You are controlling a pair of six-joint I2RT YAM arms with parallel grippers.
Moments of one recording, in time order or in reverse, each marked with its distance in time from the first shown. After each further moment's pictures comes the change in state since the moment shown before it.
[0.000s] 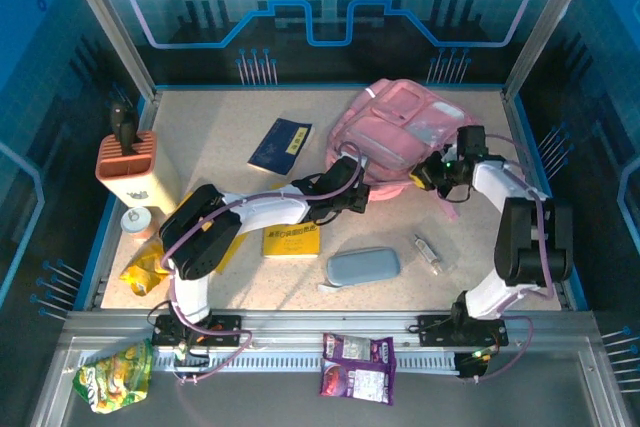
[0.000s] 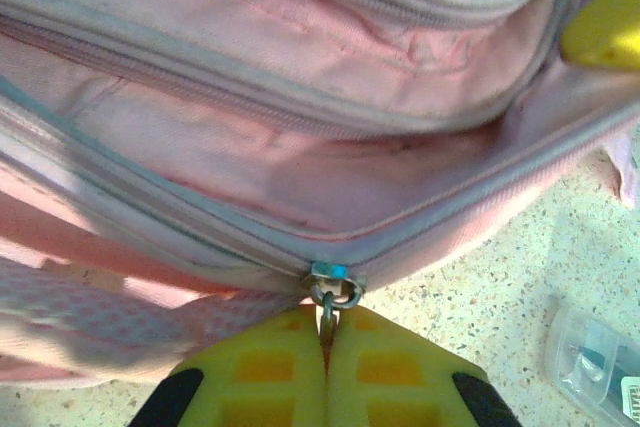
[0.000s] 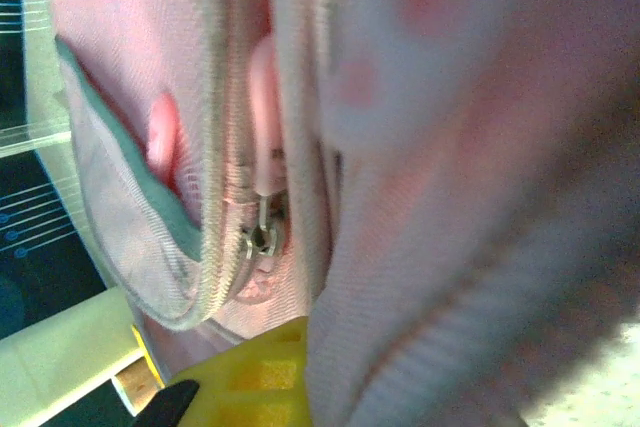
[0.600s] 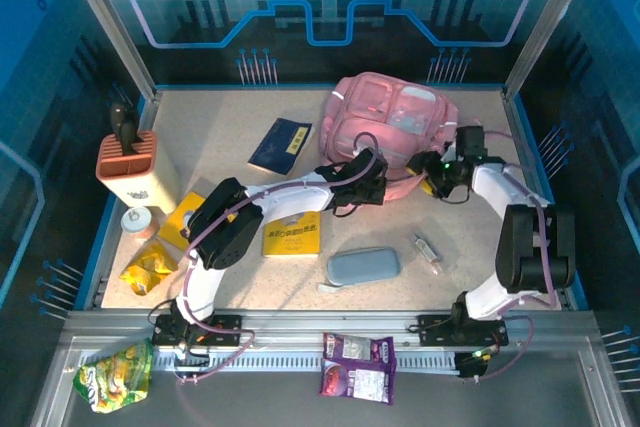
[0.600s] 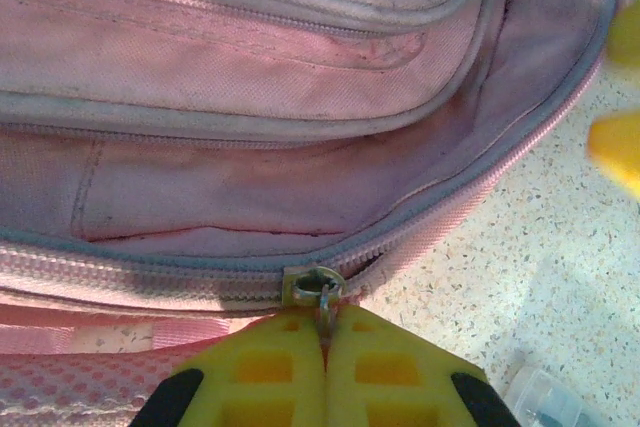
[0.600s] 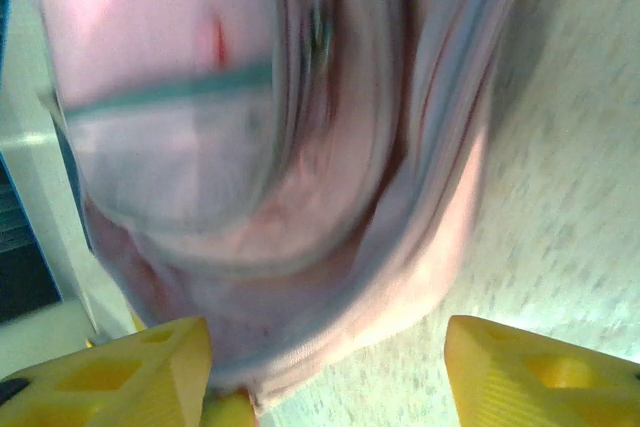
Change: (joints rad) left arm -0.032 0.171 0.301 -0.232 -0.012 -0.137; right arm 0.063 -0.085 -0.085 0.048 0.076 -0.015
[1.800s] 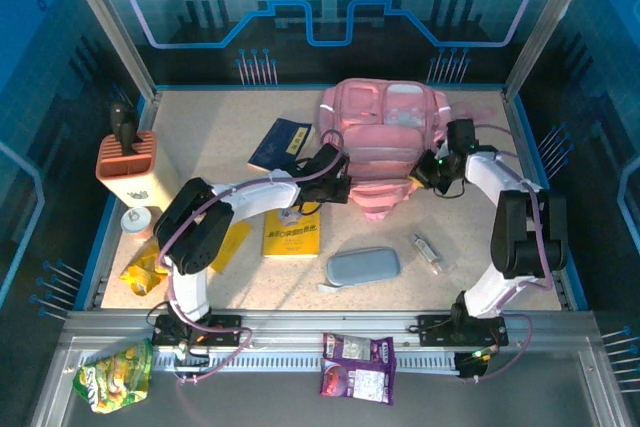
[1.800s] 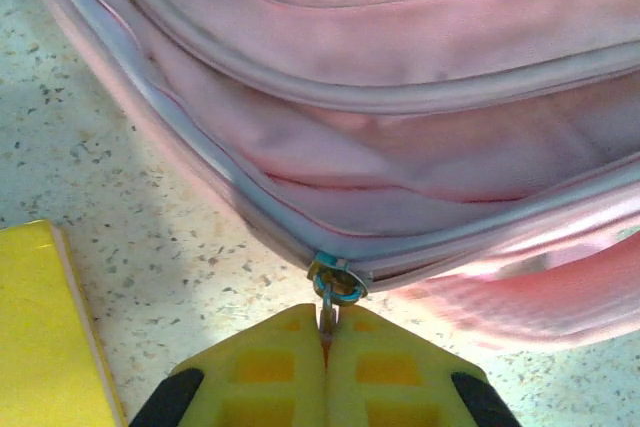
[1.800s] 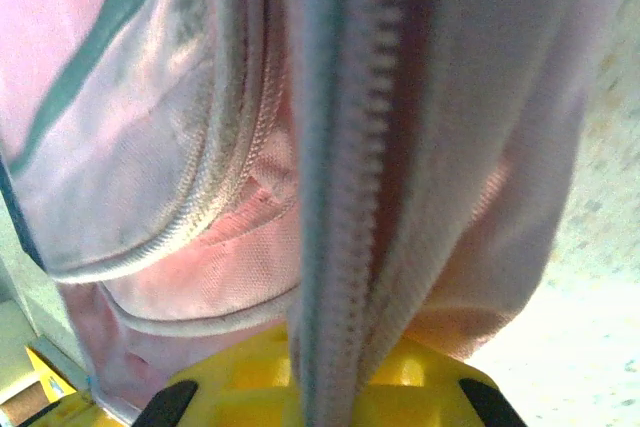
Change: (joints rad) left arm 0.146 -0.175 -0.246 -0.003 0.078 0.143; right arm -0.010 0.135 0.183 -0.154 0.072 -0.102
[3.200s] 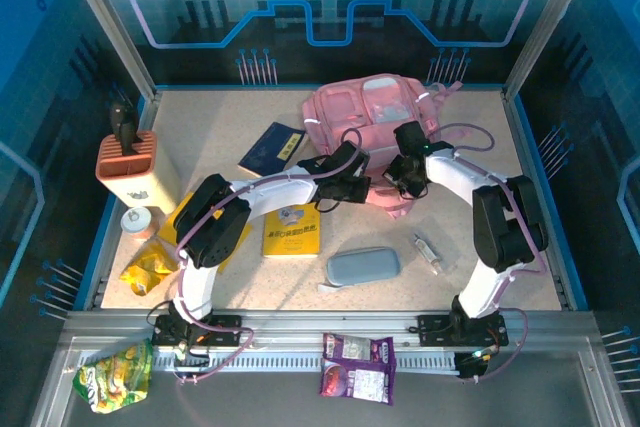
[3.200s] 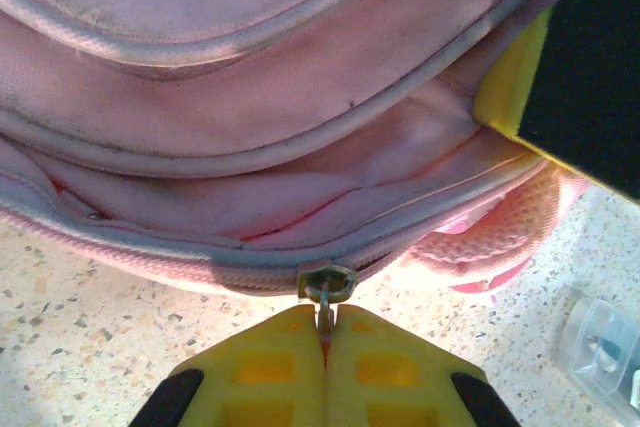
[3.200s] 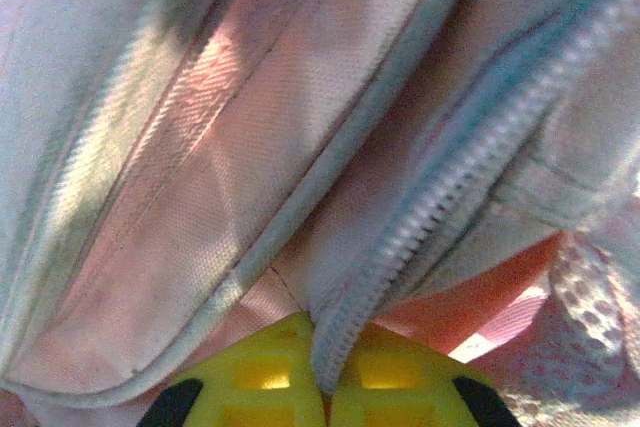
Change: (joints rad) left arm -0.055 0.114 0.164 -0.039 0.056 -0.002; right arm 0.305 0.061 0.038 -0.034 0.427 0.311
